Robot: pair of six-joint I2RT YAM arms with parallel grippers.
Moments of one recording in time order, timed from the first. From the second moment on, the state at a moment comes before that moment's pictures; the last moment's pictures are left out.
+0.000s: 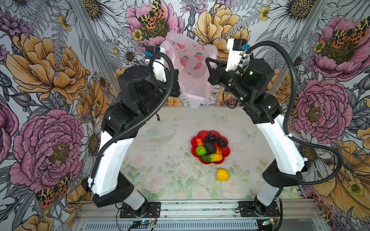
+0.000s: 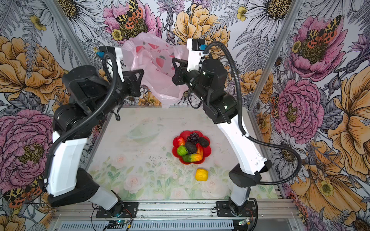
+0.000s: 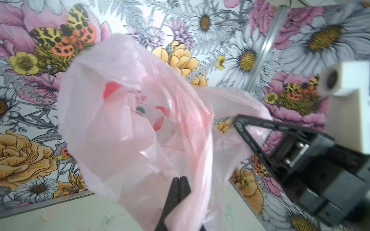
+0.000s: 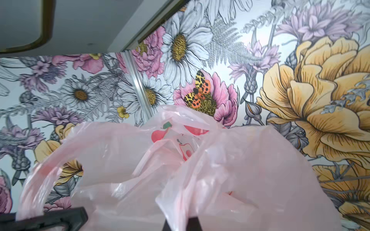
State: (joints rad) left arm -0.76 1.48 2.34 -0.85 -0.31 -0.20; right arm 0.69 1.68 2.36 -0.49 0.04 0.27
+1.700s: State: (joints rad) left arm -0.38 0.98 1.00 -0.75 -0.28 -0.36; right arm 0.71 1.99 1.74 -0.57 -0.08 0.61
